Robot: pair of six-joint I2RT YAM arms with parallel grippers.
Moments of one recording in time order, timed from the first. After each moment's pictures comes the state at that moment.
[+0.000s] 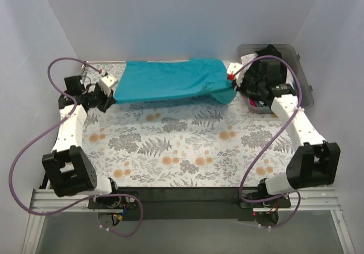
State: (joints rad) left arm 0.26 1.46 1.19 -0.48 0.73 0.74; right arm 0.15 1.50 1.34 -0.41 -0.62 -0.84
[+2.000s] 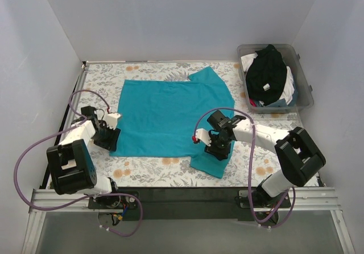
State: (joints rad) left arm 0.27 1.45 0.77 -0.66 0.29 0.66; right arm 0.69 1.54 0.86 -0.70 -0.24 -0.66
